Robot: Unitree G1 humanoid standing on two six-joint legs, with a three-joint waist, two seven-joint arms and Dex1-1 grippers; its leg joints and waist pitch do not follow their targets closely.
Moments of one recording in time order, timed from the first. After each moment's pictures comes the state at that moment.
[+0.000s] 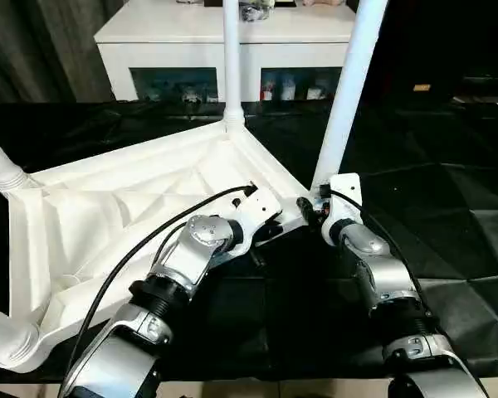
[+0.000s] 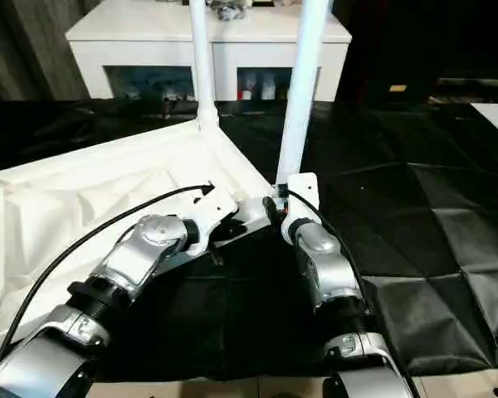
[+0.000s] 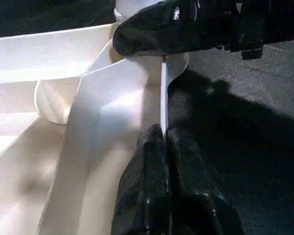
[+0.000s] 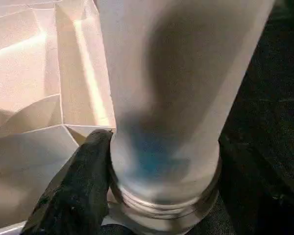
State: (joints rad) left arm -0.65 0.10 -0.33 0.64 0.12 0.22 -0.66; right arm -0.51 -0.06 0.01 0.56 0.04 0.23 0.12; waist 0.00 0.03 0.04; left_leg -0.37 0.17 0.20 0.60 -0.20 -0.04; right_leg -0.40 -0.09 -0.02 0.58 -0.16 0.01
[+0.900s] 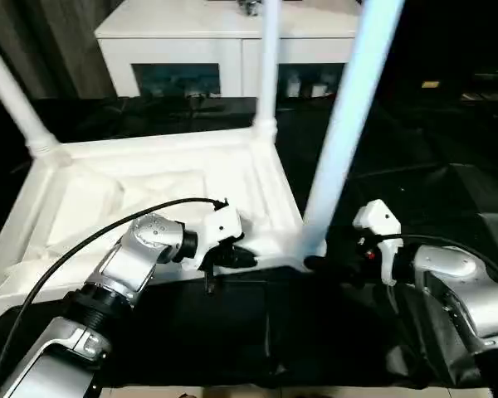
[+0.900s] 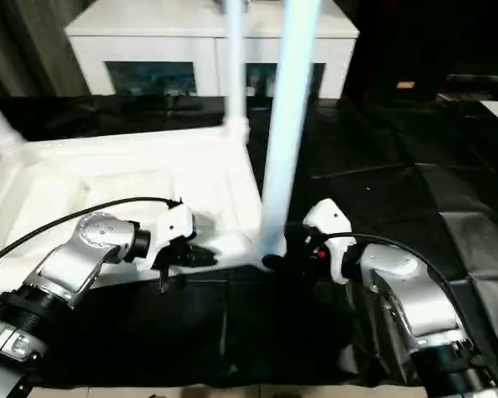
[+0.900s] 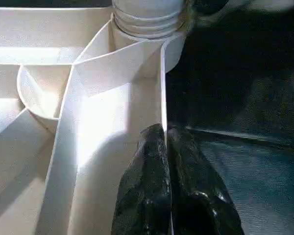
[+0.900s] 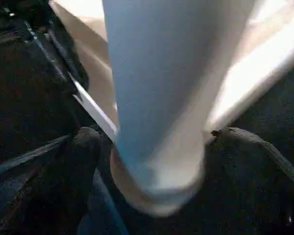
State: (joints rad) left arm -0.55 0.39 -0.37 0.40 0.00 0.22 -1.19; right arm -0.27 -0.53 0.17 0.08 0.22 0.37 0.93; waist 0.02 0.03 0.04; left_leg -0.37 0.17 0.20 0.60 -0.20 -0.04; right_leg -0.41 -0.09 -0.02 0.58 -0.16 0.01
